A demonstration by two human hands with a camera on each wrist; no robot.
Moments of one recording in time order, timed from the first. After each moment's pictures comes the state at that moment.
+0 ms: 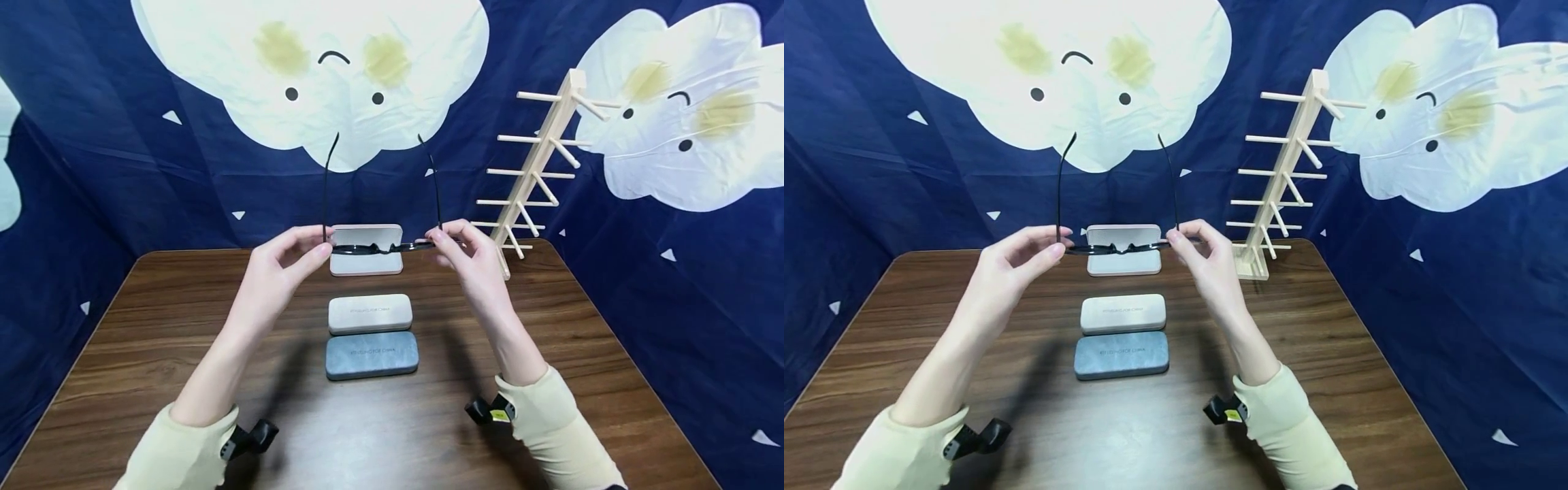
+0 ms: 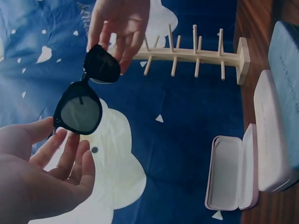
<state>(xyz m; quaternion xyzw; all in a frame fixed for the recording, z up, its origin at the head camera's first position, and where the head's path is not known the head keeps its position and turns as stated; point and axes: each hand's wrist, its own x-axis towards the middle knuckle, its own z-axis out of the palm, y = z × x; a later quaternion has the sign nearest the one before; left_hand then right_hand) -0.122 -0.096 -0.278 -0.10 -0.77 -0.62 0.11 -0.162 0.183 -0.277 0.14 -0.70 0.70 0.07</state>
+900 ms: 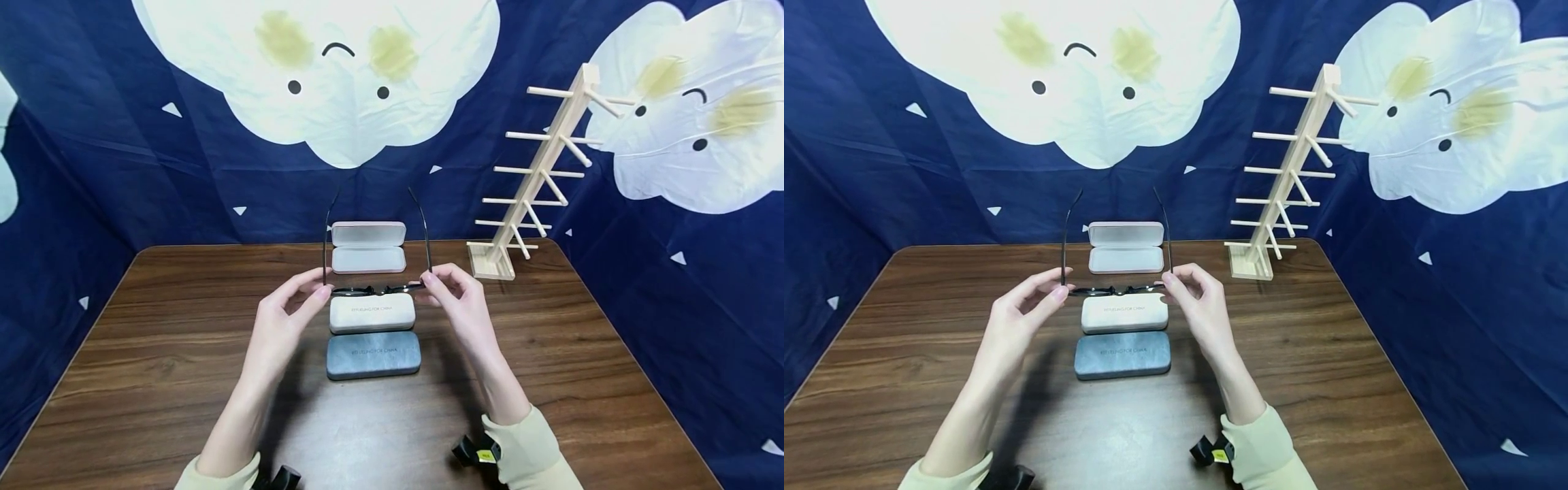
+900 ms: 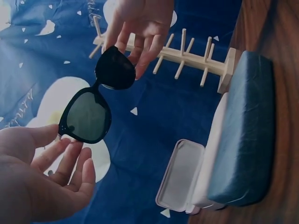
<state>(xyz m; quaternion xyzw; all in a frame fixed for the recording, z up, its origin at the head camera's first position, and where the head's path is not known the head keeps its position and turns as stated) -0.099 -0.088 -0.345 0.00 -0.75 -0.65 0.11 -0.145 0.174 -0.340 0.10 -0.69 0.71 0.03</state>
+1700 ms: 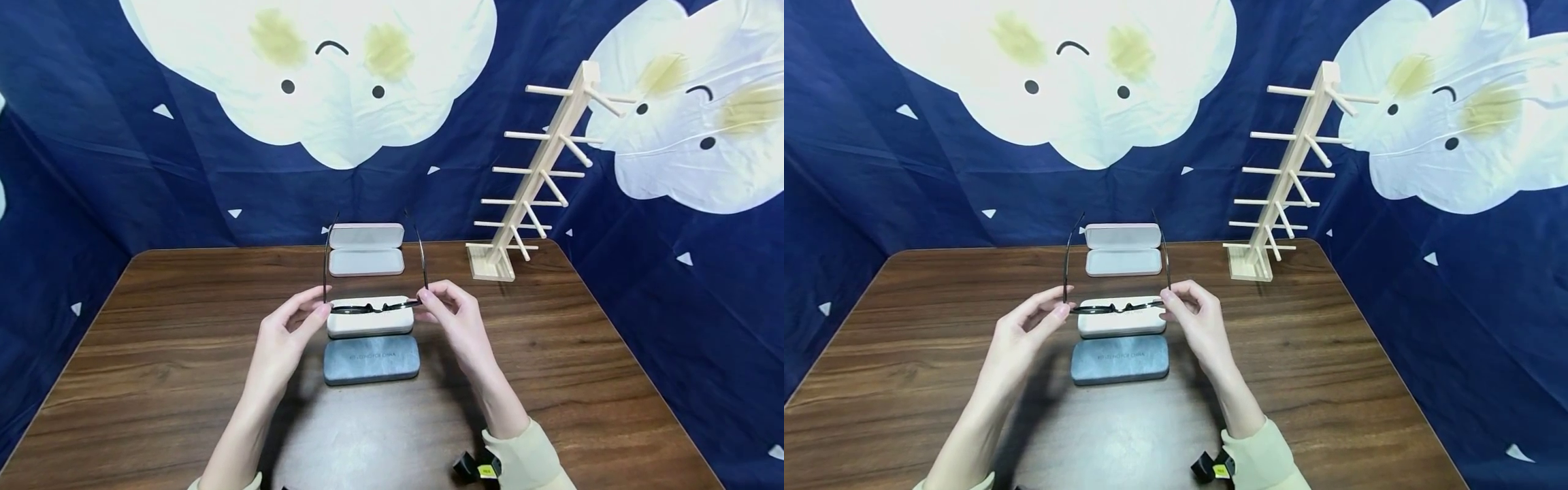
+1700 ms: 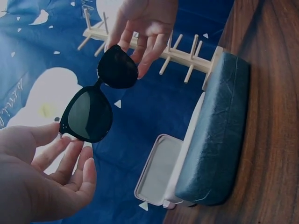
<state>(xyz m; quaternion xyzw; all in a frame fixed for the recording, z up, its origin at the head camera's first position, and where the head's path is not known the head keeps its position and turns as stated) -0.096 -0.081 -0.371 0.03 -0.75 -0.66 0.09 -0.143 0.181 -0.367 0.08 -0.70 0.71 0.00</state>
